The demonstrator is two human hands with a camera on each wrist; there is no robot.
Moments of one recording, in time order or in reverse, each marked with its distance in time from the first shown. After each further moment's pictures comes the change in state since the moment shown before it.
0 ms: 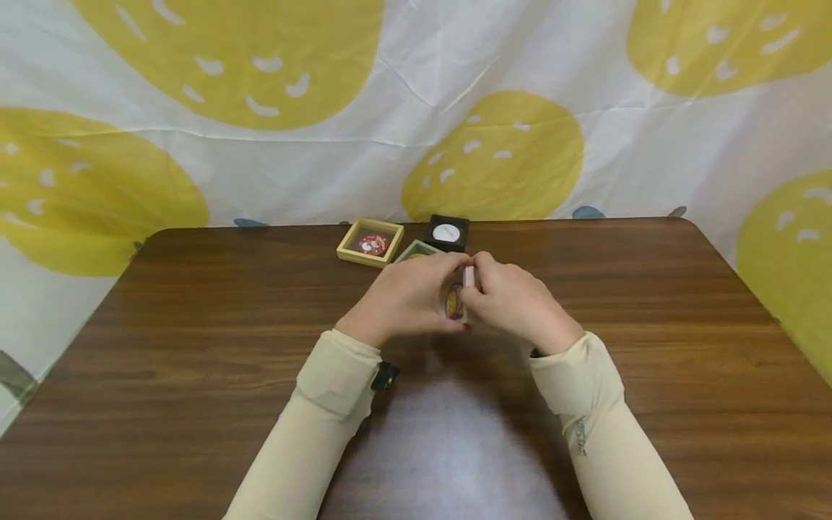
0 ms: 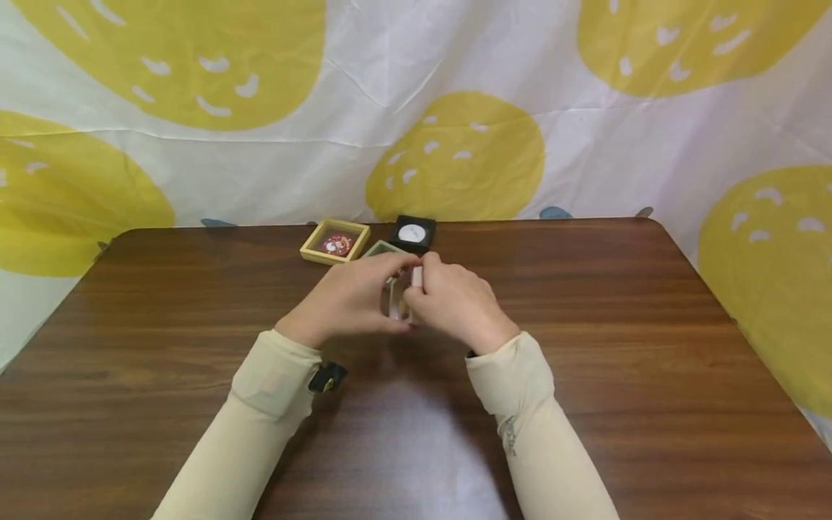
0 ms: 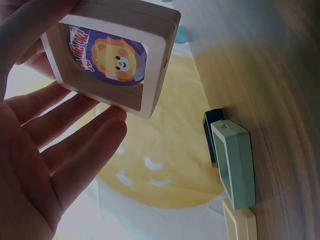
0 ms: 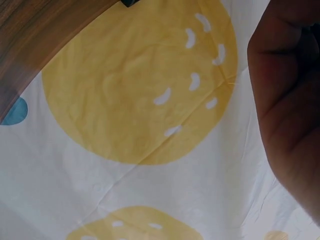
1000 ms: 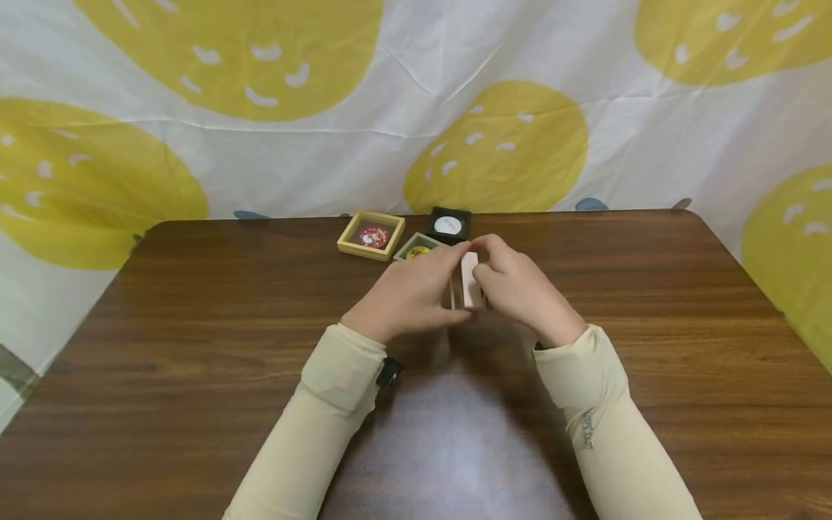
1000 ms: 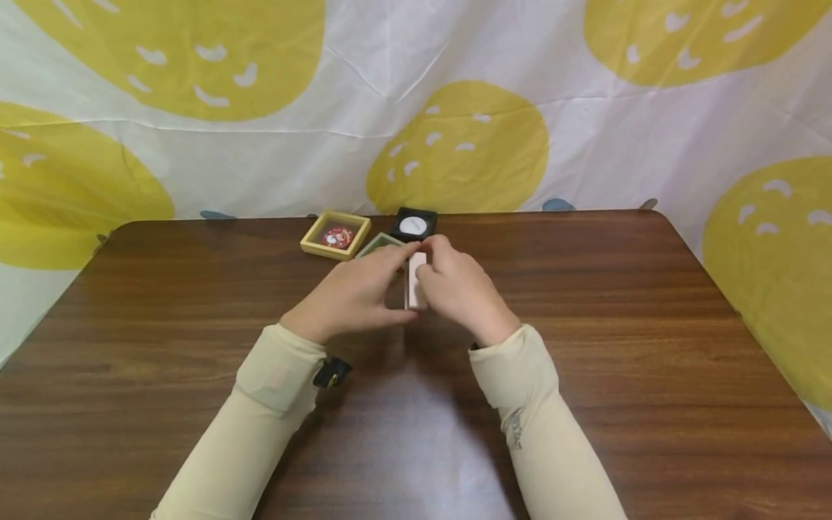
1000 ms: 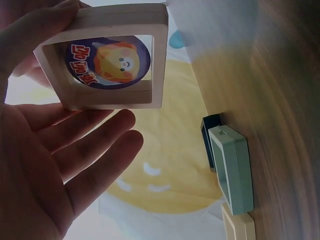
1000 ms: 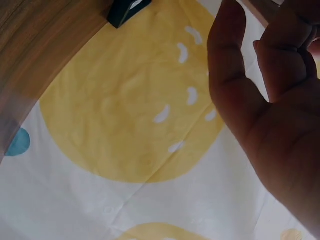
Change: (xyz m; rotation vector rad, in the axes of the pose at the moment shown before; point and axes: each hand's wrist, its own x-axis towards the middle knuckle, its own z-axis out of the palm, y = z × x) left_hand 0.001 0.003 0.002 0.004 -0.015 -0.007; right_hand -0.001 0.003 -0.005 0.296 0.065 0.010
